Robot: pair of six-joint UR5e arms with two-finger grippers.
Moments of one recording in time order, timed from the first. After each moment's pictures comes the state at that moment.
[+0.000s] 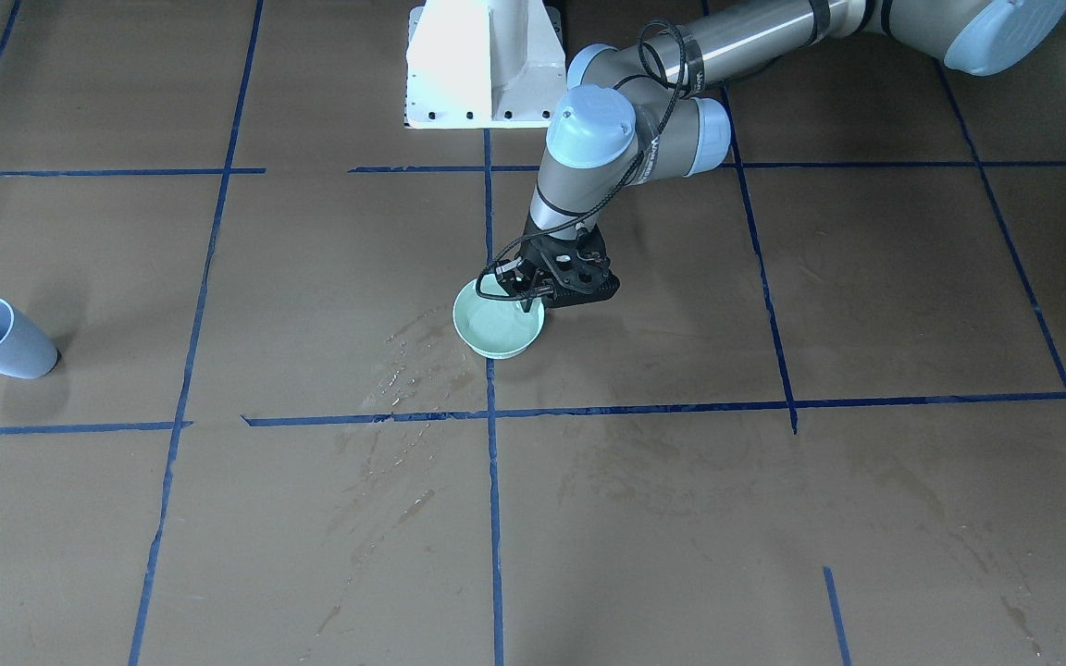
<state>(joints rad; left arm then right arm) -0.52 -2.30 -1.48 -1.86 -1.87 -1.50 1.67 -1.65 1.61 -1.49 2.38 -0.13</state>
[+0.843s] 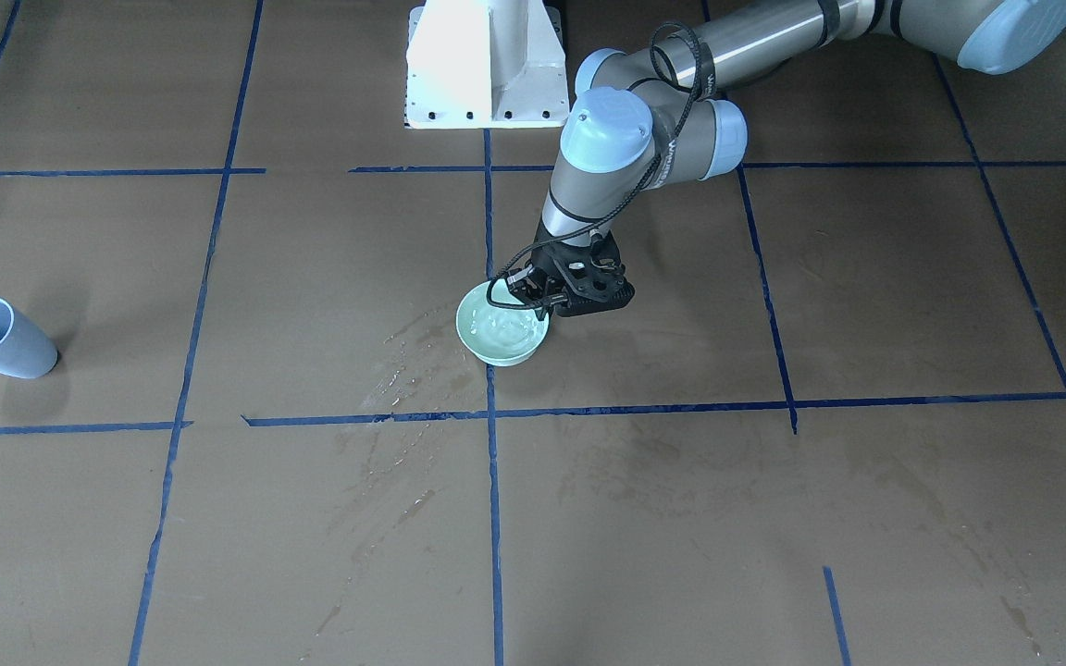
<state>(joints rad) -0.58 -2.29 -1.49 -1.86 -1.91 -1.47 1.67 -1.65 1.61 -1.49 2.38 -0.13</state>
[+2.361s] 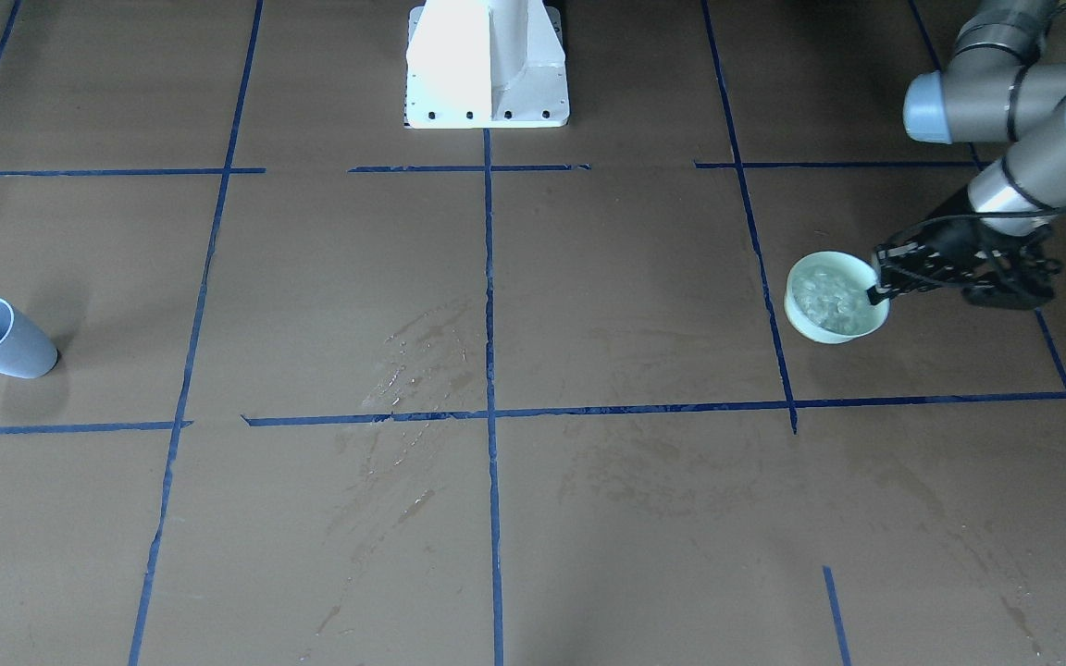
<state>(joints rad) -1.08 -1.62 -1.70 -2.07 -2.35 -0.76 1.67 -1.65 1.61 -1.48 2.38 -0.13</state>
